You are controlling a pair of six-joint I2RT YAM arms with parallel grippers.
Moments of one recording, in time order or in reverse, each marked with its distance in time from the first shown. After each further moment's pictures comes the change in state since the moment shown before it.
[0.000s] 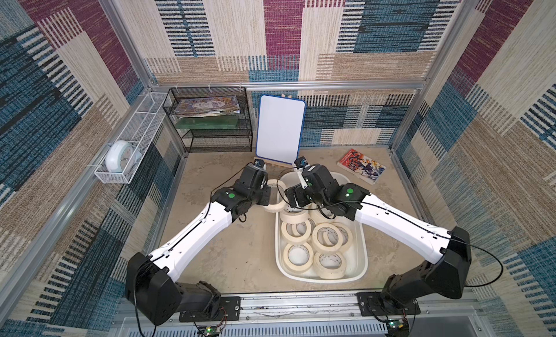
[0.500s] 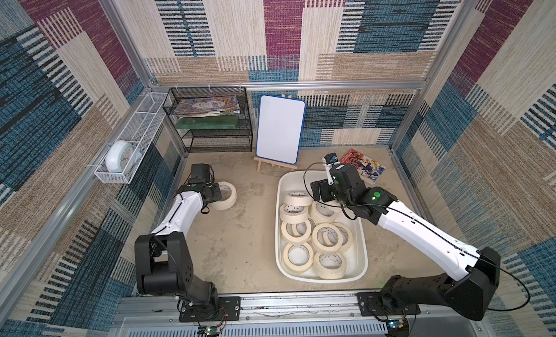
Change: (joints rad) left arm 0.618 0.244 -0.067 0.088 0.106 0.048; right arm -0.157 -0.190 -0.188 0.010 0.035 -0.003
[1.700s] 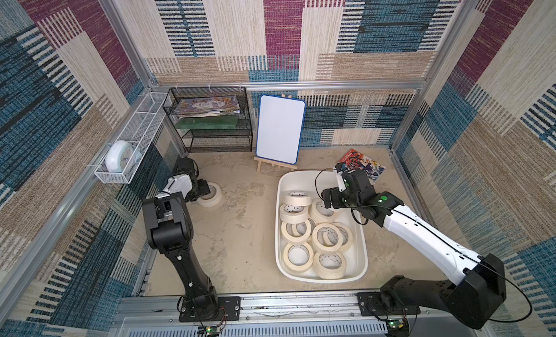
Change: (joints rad) left arm 0.156 0.352 0.295 -0.060 -0.005 0.042; right arm -0.151 -0.005 -0.125 0.004 -0.165 -0.022
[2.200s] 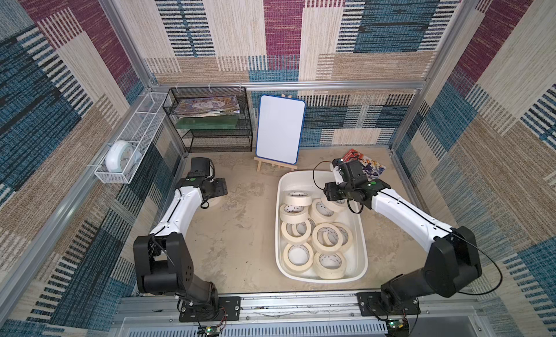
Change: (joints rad) left arm -0.245 -0.433 -0.229 -0.048 0.069 -0.007; right arm -0.133 0.216 0.073 0.001 -0.158 -0.031
